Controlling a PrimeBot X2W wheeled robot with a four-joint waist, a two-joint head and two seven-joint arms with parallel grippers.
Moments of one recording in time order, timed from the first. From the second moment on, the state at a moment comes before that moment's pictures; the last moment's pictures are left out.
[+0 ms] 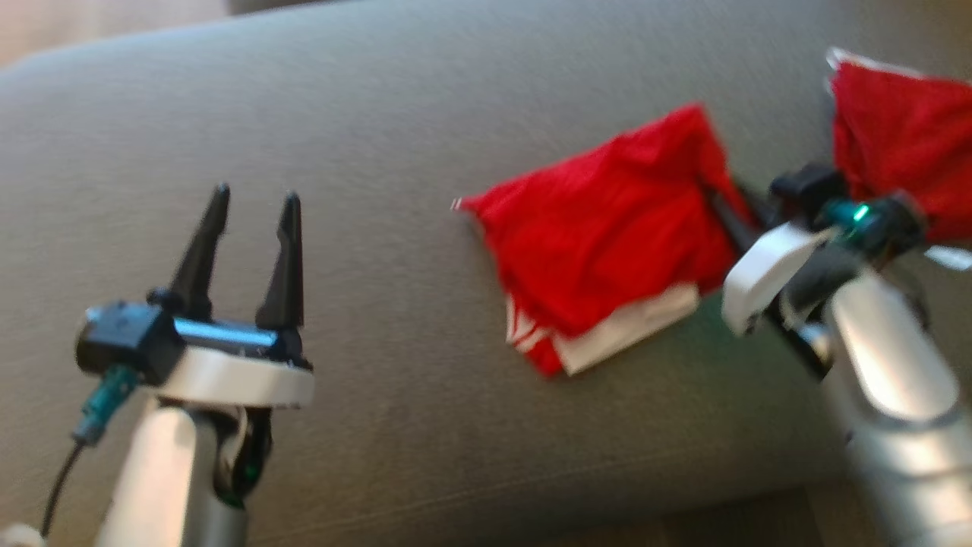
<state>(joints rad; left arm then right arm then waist) -0.15 0.08 -0.12 0.04 -0.20 -0.12 -0.25 -0.53 -0.19 0.20 0.53 0.10 0.13 -0.03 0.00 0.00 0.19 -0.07</state>
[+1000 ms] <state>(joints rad) -0.30 0.24 -0.15 -0.08 -0.21 -0.12 -0.20 -0.81 -0.20 -0.20 0.48 -0.09 0.13 -0.10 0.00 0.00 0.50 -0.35</state>
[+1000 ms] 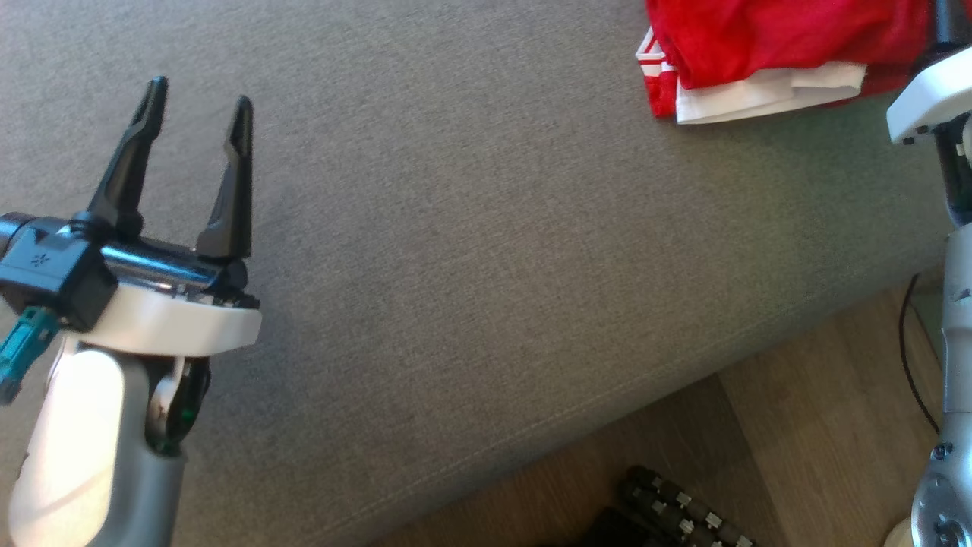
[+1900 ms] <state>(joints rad) -0.21 0.15 -0.15 0.06 -0.26 -0.09 -0.25 -0.59 -0.11 0.02 0.29 -0.08 0.13 -0.13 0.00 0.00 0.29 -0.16</state>
